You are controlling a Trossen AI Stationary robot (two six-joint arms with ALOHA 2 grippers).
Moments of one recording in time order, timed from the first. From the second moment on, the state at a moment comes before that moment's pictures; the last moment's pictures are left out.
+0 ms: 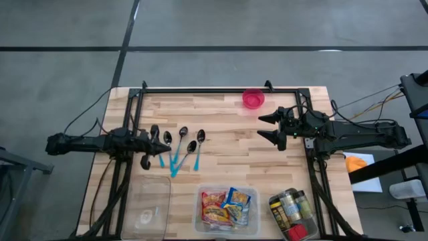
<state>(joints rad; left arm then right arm) 0.00 0.14 0.00 0.09 0.11 -0.19 -0.08 0.69 0.48 0.14 0.08 0.44</state>
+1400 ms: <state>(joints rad) 0.13 0.75 0.86 -0.90 -0.06 -1.17 -0.08 0.69 0.48 0.13 0.08 0.44</state>
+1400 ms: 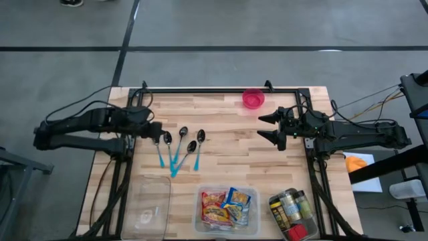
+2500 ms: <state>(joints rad) 0.22 1.02 0.86 -1.16 -0.02 -1.52 -0.08 0.69 0.48 0.13 0.08 0.44</state>
